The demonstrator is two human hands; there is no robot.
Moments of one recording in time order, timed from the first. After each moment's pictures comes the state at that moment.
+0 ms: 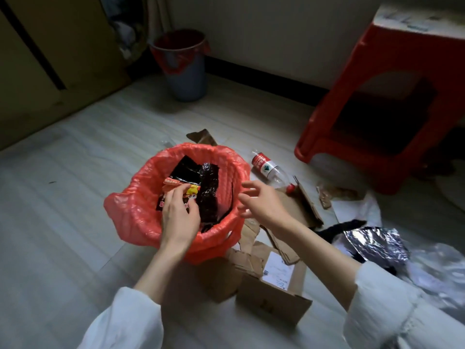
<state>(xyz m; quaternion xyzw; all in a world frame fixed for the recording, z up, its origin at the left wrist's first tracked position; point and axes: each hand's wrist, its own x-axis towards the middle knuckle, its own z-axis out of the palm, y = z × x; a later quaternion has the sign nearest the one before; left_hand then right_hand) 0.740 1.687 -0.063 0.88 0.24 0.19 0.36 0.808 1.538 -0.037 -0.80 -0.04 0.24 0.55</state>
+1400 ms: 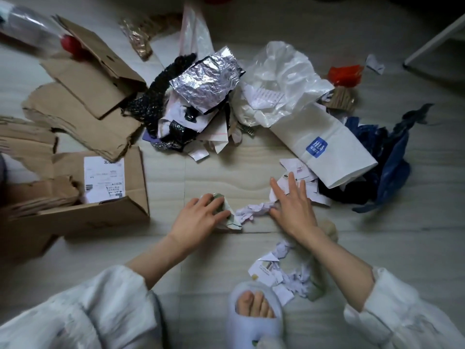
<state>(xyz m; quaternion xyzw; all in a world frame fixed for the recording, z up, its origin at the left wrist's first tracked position) 0.664 1.357 -0.299 0.87 -0.46 -0.15 0.08 0.612 1.128 -0.278 -0.93 0.17 0.32 0.08</state>
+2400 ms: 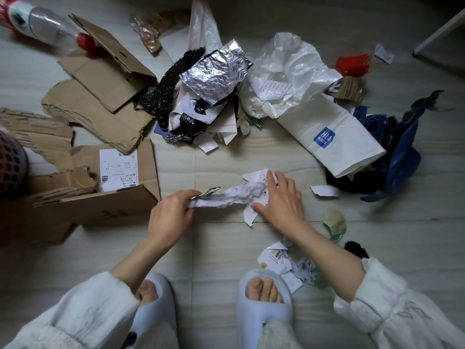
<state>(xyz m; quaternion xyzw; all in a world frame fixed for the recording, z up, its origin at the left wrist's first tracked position) 0.663 1.404 -0.261 0.94 -0.09 -0.23 0.24 0.614 1.175 -0.275 -0.94 0.17 0.27 0.11</state>
